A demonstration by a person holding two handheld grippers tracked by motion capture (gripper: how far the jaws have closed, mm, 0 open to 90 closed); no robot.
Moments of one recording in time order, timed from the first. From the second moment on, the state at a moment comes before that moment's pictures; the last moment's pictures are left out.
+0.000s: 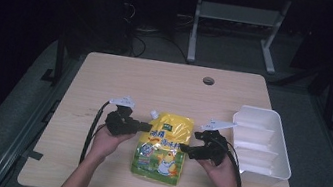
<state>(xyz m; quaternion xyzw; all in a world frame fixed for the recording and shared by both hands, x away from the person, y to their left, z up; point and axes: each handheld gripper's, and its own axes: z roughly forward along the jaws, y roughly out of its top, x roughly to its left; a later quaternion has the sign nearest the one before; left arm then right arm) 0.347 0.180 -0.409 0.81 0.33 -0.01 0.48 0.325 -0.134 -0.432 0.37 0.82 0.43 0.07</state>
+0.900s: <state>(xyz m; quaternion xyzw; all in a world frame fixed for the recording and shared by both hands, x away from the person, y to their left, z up) 0.316 0.197 -0.380 0.82 0.26 0.03 0.51 0.331 -0.118 -0.380 0.26 0.82 0.50 -0.08</state>
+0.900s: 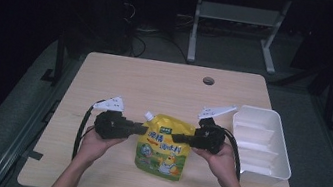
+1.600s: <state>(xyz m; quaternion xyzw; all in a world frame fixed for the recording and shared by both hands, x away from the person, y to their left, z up) 0.280 0.247 -0.411 0.85 0.27 0.09 0.44 0.337 -0.145 -0.323 0.24 0.85 0.46 -0.05</state>
